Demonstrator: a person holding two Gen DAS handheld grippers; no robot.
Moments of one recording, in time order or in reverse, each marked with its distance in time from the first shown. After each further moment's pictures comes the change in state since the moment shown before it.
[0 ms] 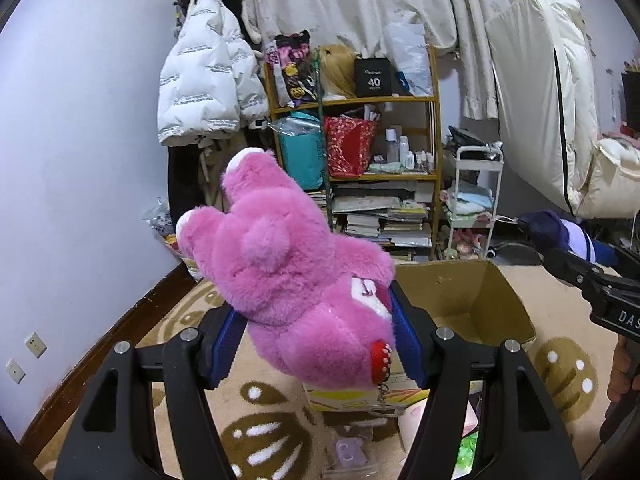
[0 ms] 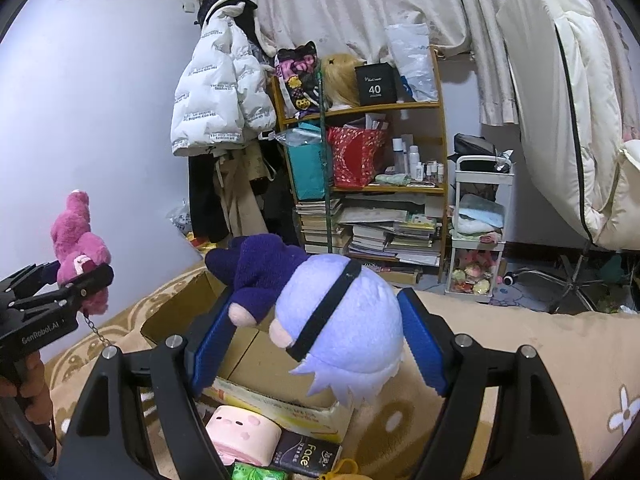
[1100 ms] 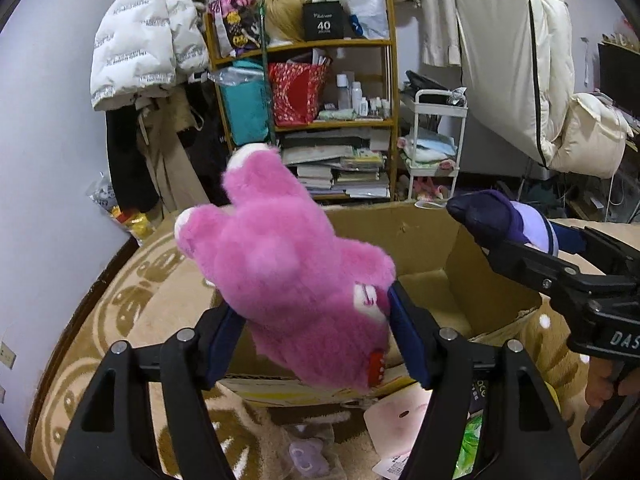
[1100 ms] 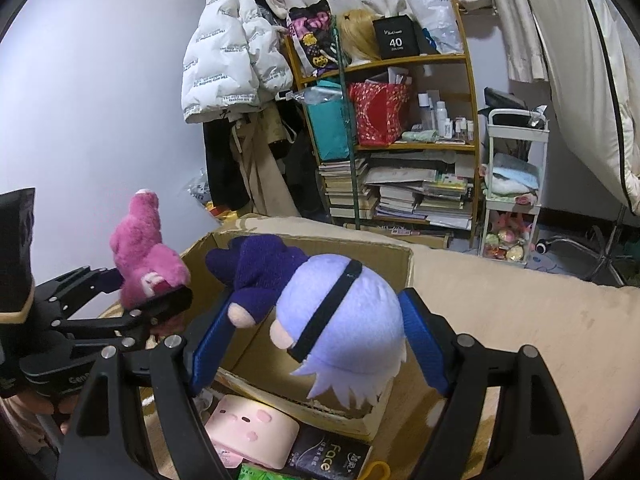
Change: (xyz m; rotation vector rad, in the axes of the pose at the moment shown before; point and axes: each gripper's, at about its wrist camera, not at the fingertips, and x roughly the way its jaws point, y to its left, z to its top) left arm 0.078 -0.035 -0.026 0.046 0.173 -0.168; right arm 0.052 -0.003 -0.023 0.025 0.125 0.113
